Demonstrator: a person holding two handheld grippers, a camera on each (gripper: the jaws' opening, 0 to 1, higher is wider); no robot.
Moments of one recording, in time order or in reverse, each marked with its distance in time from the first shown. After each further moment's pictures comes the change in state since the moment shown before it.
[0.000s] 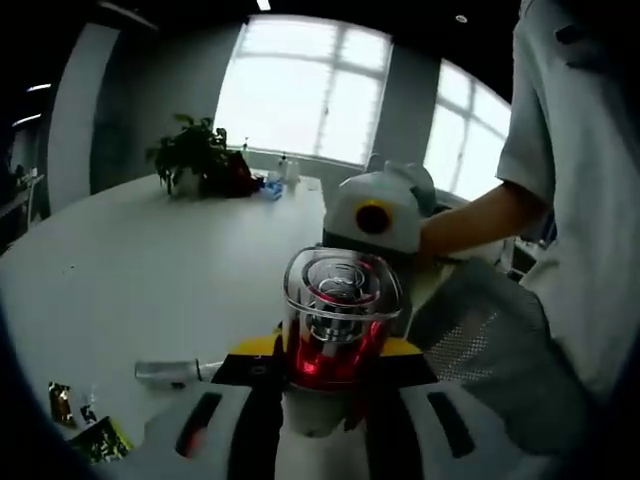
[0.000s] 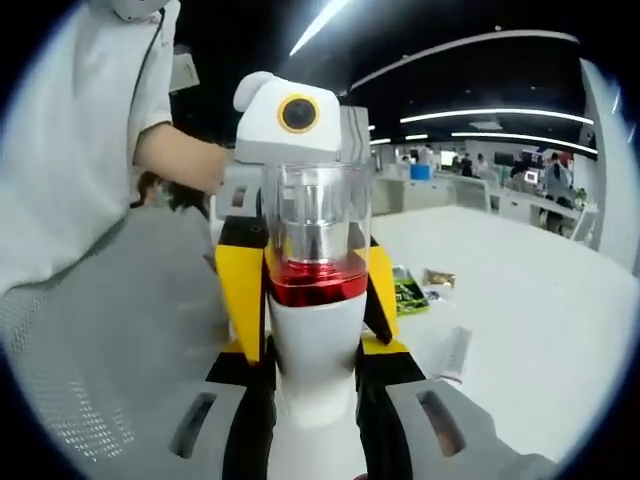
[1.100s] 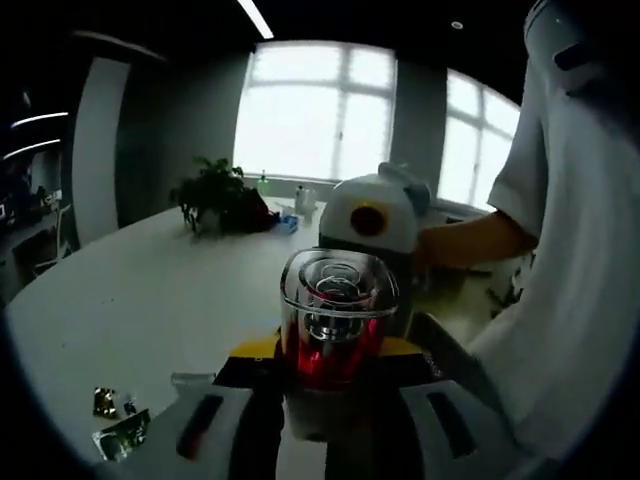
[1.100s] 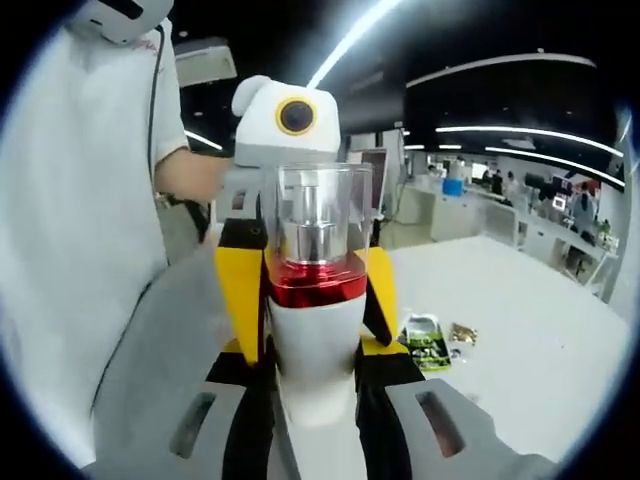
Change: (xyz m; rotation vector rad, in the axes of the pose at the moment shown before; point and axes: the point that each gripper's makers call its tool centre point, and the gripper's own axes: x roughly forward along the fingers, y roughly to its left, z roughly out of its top) left arm -0.073 -0.059 0.064 0.039 -0.075 0.125; right arm -0.008 0.058 0.094 -0.095 0.003 0.112
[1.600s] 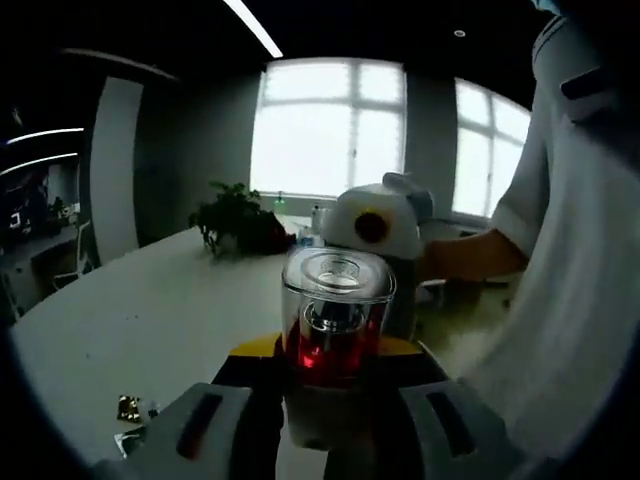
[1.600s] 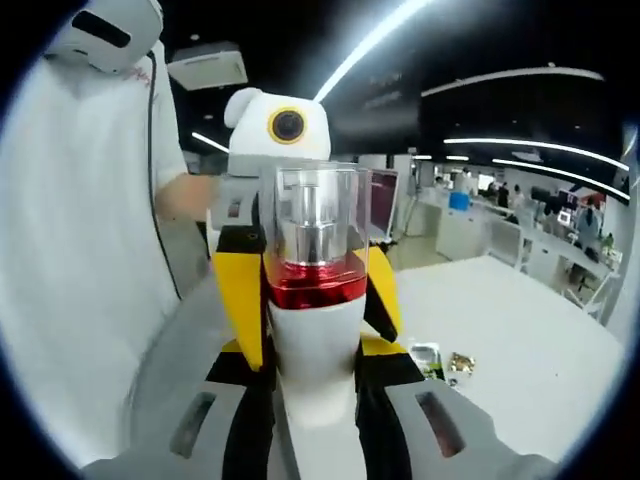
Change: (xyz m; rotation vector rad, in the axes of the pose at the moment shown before) left arm -0.036 -0.012 0.041 0.018 -0.066 0.094; right arm 0.001 0.016 0.057 -0.037 -0.022 0.019
